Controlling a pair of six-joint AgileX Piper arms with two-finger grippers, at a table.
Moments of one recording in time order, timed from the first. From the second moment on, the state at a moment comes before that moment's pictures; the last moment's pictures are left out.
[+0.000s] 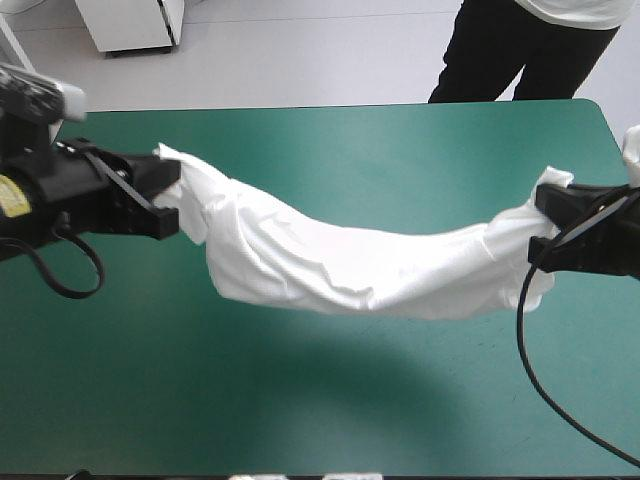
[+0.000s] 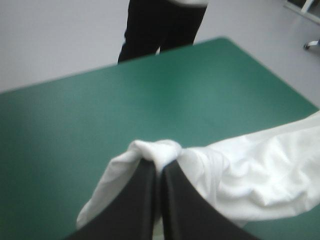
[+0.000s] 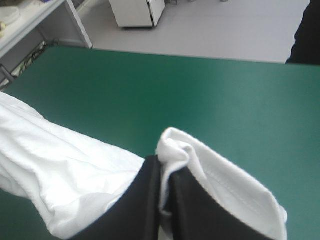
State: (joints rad) left arm -0.43 1.14 -1.83 -0.16 1.25 -0.01; right arm 0.17 0.95 -1.69 0.27 1.25 0.00
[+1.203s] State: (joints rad) left arm -0.43 1.71 -1.26 -0.01 0.85 -0.05; right arm 0.17 1.56 -1.12 0.16 0.85 0.02
